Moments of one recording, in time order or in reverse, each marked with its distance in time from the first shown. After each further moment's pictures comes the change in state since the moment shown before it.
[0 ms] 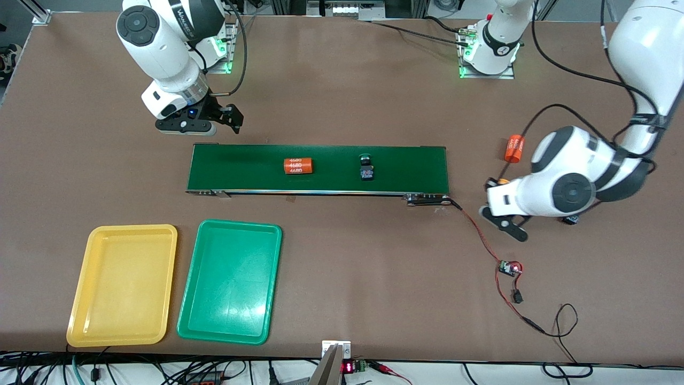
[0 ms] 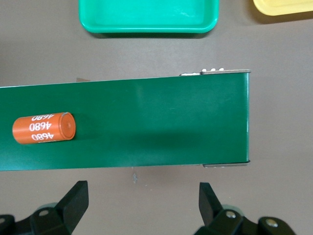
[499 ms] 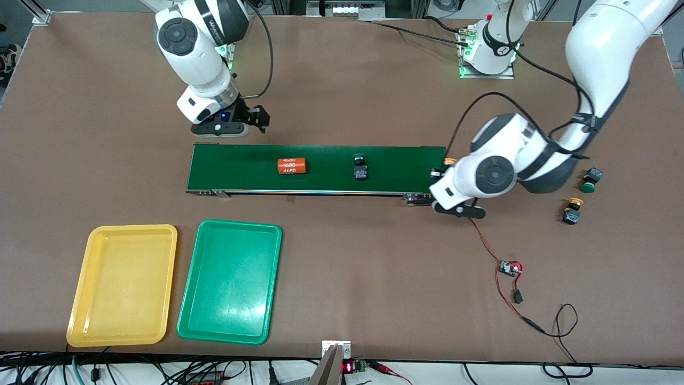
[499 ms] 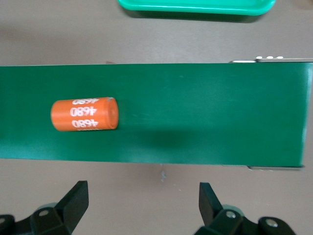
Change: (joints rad) left arm -0.164 0.017 -0.022 -0.046 -0.062 0.041 -0.591; right arm 0.111 0.106 0.003 0.000 -0.001 0.109 0.055
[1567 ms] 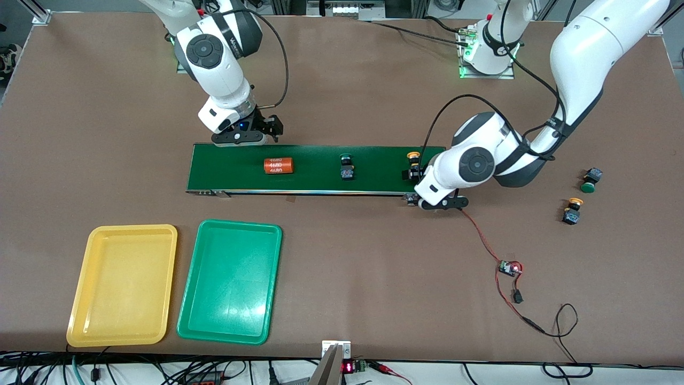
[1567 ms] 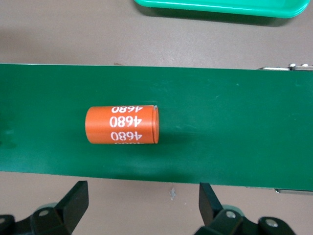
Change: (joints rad) left arm 0.019 0.019 -0.016 -0.080 -0.099 0.216 -0.210; right arm 0.043 0.099 -0.004 0.004 -0.099 0.102 0.070
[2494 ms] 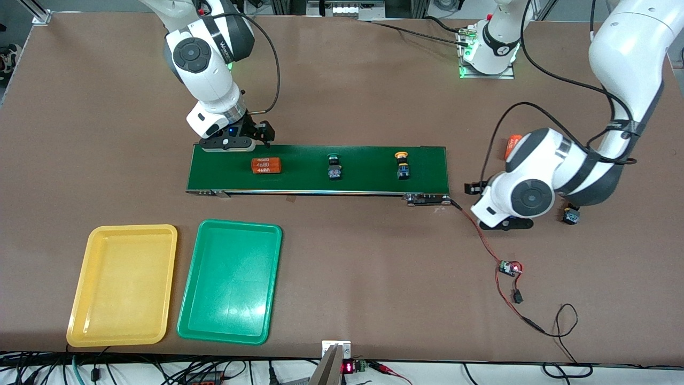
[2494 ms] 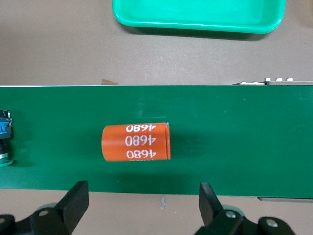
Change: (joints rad) left arm 0.084 -0.010 0.074 0.187 0.220 -0.419 0.262; right arm -0.028 -0.001 -0.020 0.026 -0.014 -0.021 -0.005
